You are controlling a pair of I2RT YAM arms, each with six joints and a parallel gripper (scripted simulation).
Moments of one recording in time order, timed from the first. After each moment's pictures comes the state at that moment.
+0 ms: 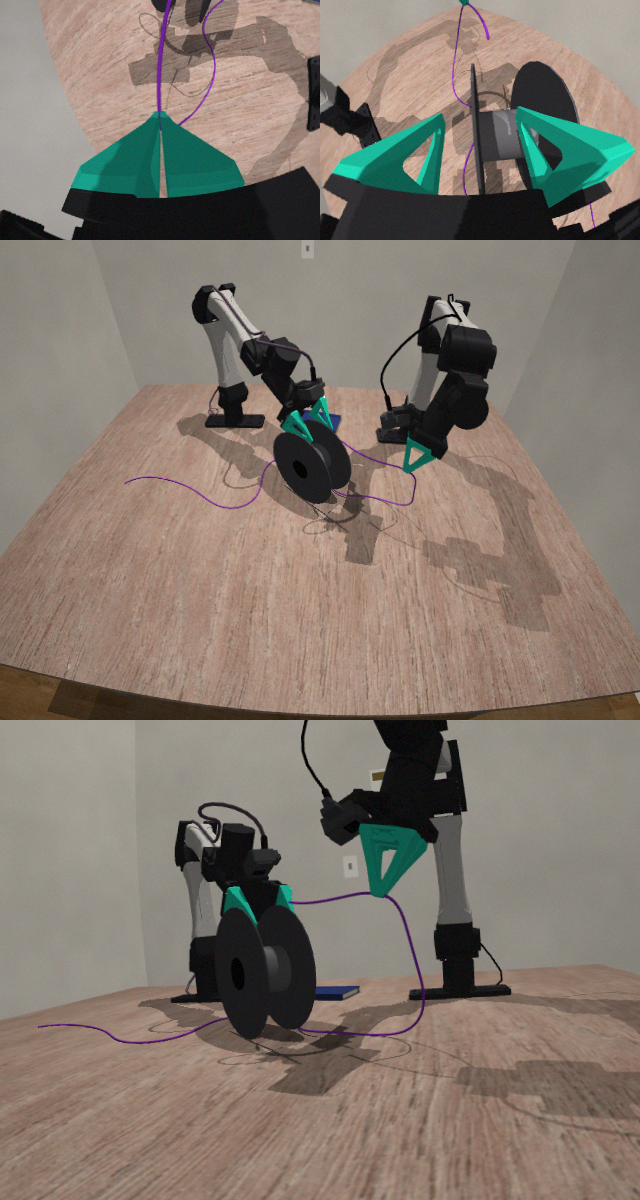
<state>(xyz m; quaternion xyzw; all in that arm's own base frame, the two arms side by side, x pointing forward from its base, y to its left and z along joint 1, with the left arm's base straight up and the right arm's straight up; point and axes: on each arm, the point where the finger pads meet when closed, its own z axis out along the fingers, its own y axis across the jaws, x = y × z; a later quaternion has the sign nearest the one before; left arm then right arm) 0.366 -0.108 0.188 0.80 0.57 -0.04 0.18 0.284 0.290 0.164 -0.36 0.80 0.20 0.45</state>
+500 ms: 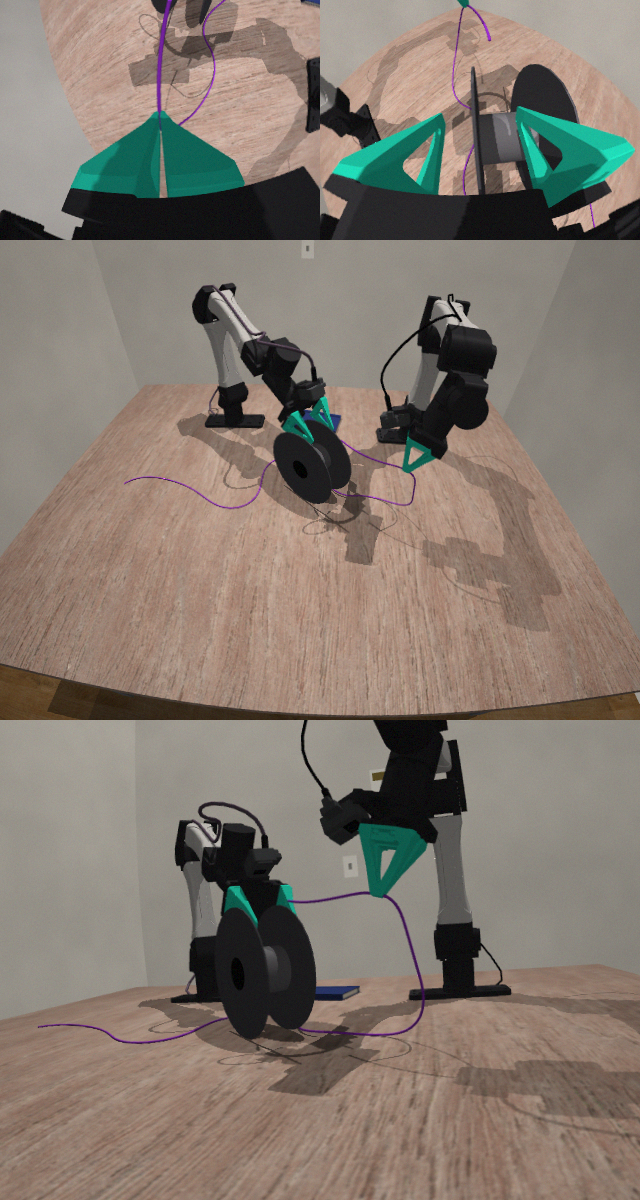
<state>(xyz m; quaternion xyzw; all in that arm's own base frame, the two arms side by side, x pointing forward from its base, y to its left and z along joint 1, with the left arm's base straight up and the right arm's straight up) 0.365 -0.109 0.188 0.80 0.57 -0.04 0.18 0.286 0.292 0.165 -0.36 0.79 0.20 0.45</state>
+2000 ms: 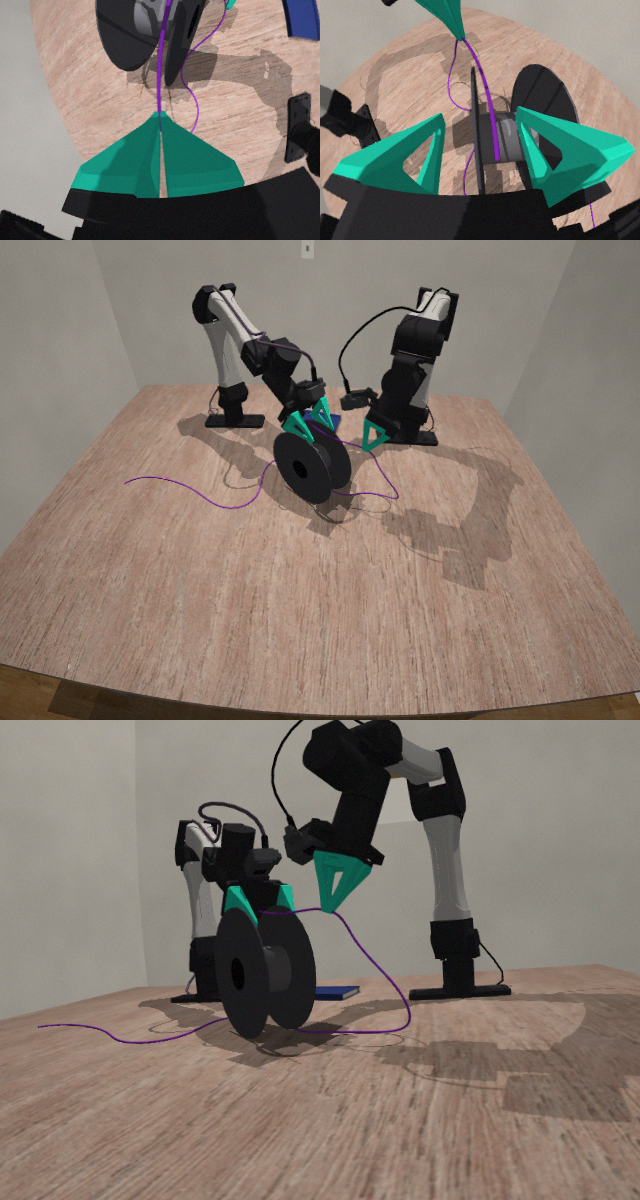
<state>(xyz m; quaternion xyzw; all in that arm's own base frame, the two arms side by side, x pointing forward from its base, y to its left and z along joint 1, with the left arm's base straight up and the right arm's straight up) 0.293 -0.183 0.178 0.80 0.57 -0.06 0.18 0.286 0.293 0.165 -0.36 0.79 0.20 0.45</state>
